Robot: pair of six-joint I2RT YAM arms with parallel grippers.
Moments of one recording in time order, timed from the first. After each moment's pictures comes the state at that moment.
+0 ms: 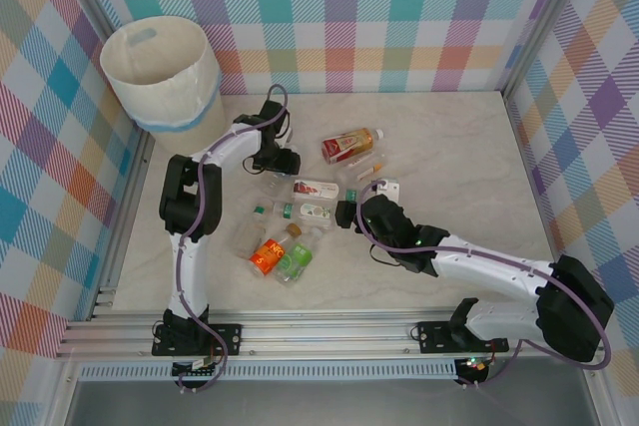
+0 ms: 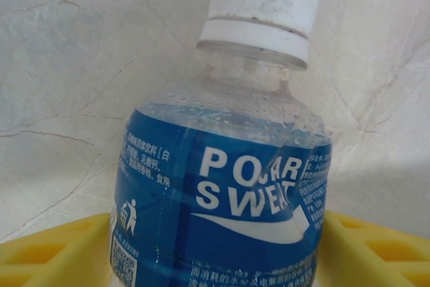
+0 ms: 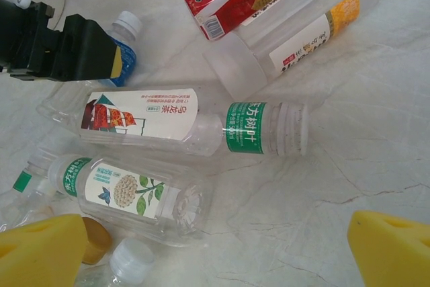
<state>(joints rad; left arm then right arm) -0.33 2.17 1.74 -0.84 0.04 -0.12 0.91 1.20 0.65 -0.11 0.42 0.78</state>
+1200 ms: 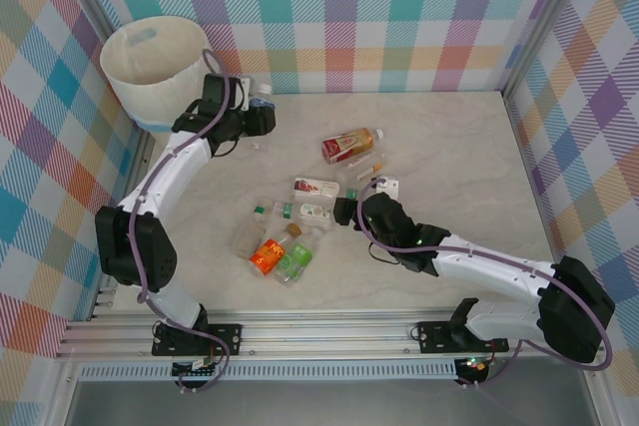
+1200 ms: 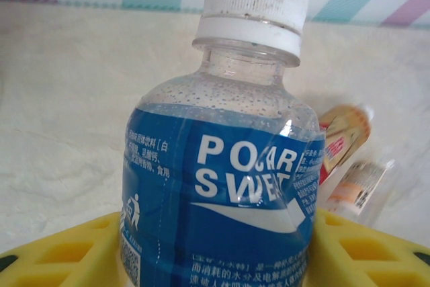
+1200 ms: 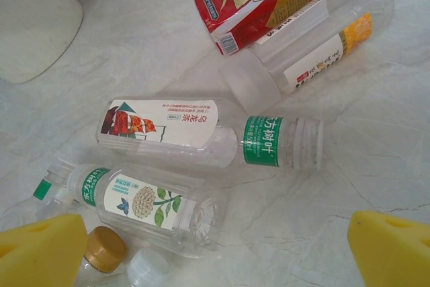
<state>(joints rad) -0.22 1.65 1.54 -0.55 0.14 -0.26 0.91 1.19 0.66 -0.07 0.41 0.75</state>
